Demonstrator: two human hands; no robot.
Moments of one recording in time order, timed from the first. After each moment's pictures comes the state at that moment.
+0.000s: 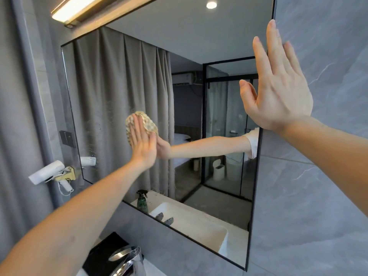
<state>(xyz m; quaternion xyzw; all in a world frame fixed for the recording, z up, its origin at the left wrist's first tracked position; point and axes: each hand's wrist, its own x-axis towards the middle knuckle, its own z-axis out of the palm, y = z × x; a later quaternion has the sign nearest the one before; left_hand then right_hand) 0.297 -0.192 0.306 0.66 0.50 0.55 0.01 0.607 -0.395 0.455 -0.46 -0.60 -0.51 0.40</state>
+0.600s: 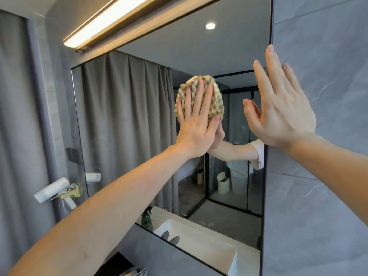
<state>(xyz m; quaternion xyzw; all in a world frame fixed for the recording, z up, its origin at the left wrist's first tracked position) 0.415 -0.277 0.418 0.76 0.31 0.52 -0.23 0.608 -0.394 0.456 -0.46 -0.61 -0.51 0.40</state>
